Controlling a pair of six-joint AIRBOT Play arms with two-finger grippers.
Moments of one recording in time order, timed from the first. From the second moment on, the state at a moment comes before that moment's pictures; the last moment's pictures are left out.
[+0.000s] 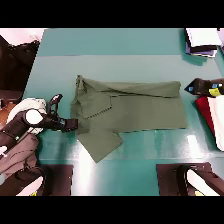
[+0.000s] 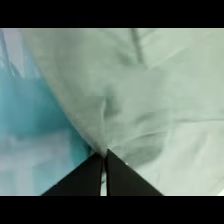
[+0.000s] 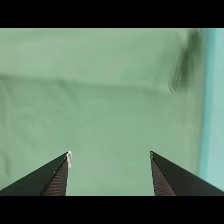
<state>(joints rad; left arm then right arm) -0.23 -0.95 0.58 1.11 -0.93 -1.63 -0.23 -0.99 1.12 -1.25 1.27 1.46</state>
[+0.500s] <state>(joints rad) -0.23 -0.94 0.74 1.32 -1.06 -1.62 -0.51 -1.17 0.84 -1.24 1.38 1.34</state>
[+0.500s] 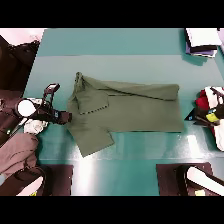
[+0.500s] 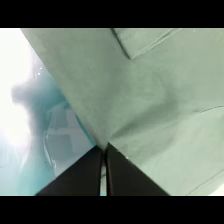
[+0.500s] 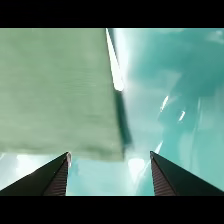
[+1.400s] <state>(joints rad) -0.23 -0.94 0.87 1.34 -1.12 -1.62 -0.34 -1.09 0.77 -1.18 1.29 1.31</state>
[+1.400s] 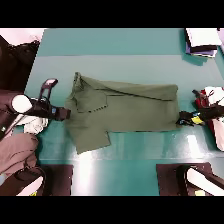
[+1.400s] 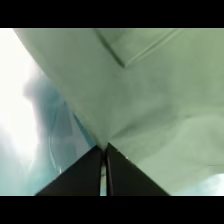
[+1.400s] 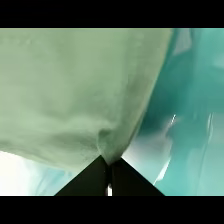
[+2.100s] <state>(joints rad) -0.23 -0.93 1.83 1.34 -1.30 -1.56 -0.41 -0.67 1.44 -0.85 1.14 1.31</state>
